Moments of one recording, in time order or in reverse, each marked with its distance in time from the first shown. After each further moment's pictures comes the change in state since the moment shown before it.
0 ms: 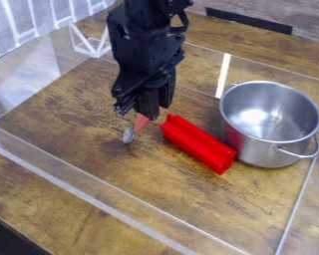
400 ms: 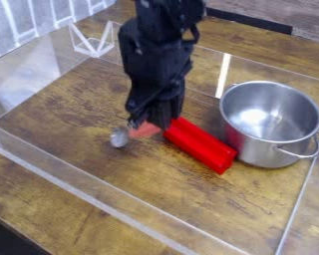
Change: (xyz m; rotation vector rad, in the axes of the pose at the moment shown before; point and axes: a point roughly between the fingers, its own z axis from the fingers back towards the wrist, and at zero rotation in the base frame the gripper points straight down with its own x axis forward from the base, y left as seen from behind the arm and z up) arm -0.013 0.000 -0.016 0.000 0.009 0.044
